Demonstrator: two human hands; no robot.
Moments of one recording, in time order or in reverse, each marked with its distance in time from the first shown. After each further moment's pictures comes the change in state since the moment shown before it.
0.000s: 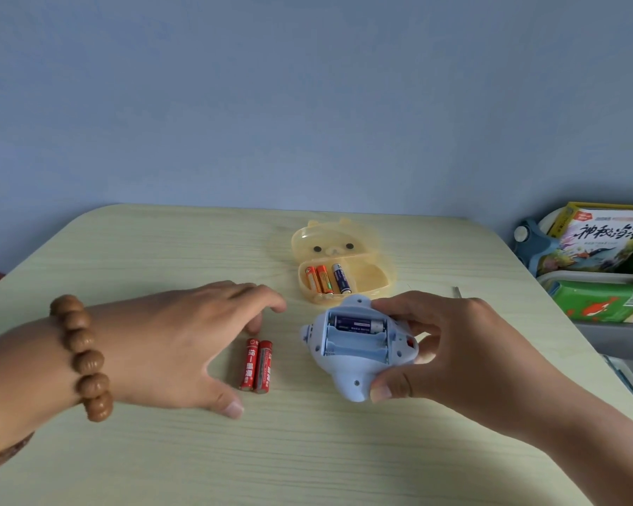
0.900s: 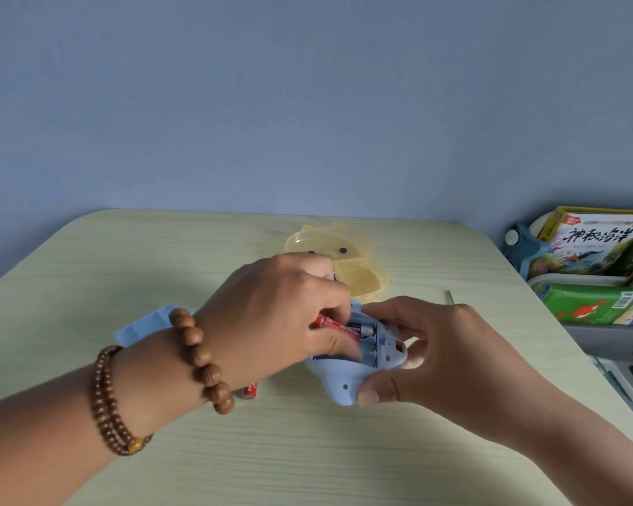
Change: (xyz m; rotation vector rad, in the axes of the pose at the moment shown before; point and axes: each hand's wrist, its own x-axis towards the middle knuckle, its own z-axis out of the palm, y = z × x) left_hand 0.051 0.052 -0.005 -0.139 0.588 0.138; right_hand -0.003 -0.005 0.002 -0.011 0.007 0.042
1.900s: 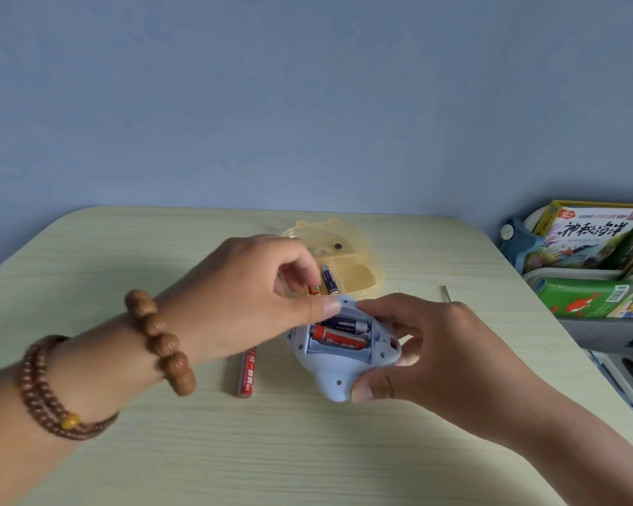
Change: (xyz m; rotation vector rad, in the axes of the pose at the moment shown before) left_hand 0.002 -0.009 -0.015 -0.239 -0.039 -0.330; right_hand 0.000 0.001 0.002 0.032 -0.008 -0.026
